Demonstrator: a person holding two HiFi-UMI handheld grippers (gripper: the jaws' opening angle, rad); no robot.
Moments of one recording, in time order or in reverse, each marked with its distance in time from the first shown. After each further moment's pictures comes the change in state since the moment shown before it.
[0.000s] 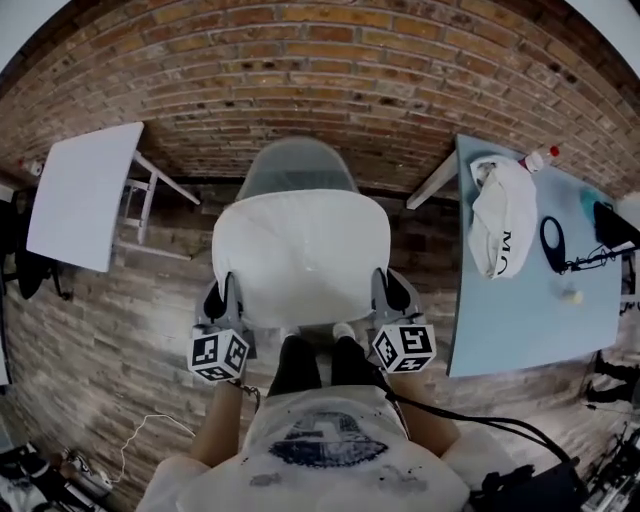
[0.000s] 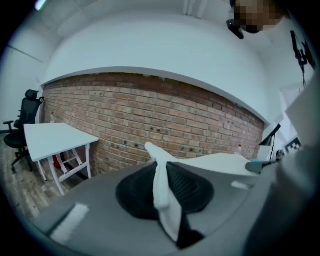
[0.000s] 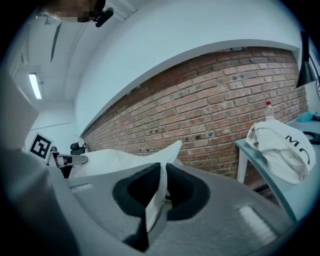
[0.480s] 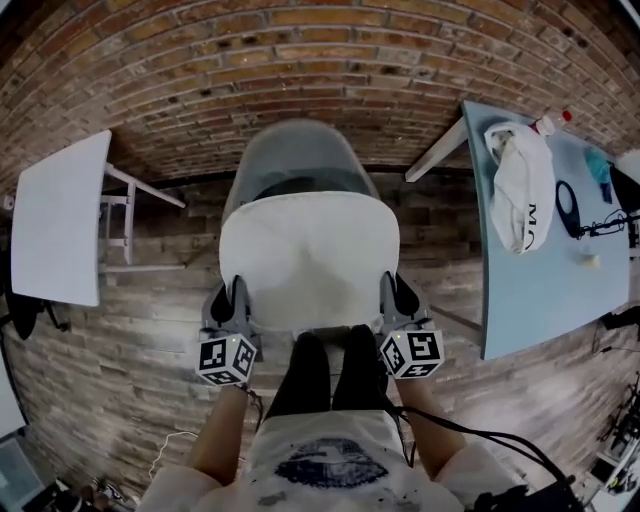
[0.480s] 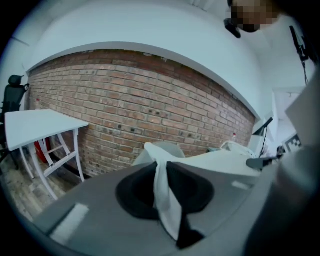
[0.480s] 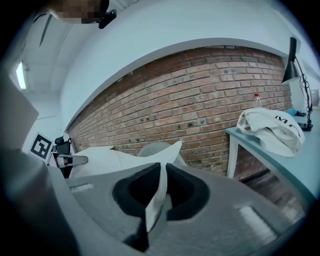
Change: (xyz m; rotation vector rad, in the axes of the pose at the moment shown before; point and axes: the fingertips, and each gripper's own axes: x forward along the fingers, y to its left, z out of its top) left arm 0.065 0.060 -0.074 0.010 0.110 -0.139; right arm 0.038 0.016 -0.079 0.012 0.044 -0.163
